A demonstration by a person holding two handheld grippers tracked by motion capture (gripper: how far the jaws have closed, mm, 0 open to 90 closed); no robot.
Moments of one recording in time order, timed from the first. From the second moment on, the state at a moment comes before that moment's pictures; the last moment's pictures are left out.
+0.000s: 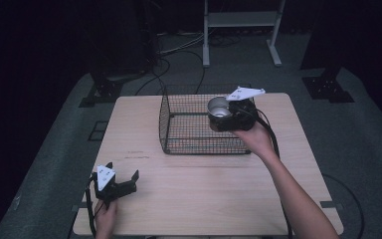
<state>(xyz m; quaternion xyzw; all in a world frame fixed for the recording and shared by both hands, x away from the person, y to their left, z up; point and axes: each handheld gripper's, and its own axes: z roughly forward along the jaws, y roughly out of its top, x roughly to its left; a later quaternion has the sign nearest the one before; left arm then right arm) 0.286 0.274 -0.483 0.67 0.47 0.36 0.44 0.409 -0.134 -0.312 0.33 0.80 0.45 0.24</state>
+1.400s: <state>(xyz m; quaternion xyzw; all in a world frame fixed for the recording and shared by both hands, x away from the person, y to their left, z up) 0.285 0.275 -0.482 0.67 0.48 0.35 0.45 0.517 -0.097 -0.370 0.39 0.81 0.40 0.19</state>
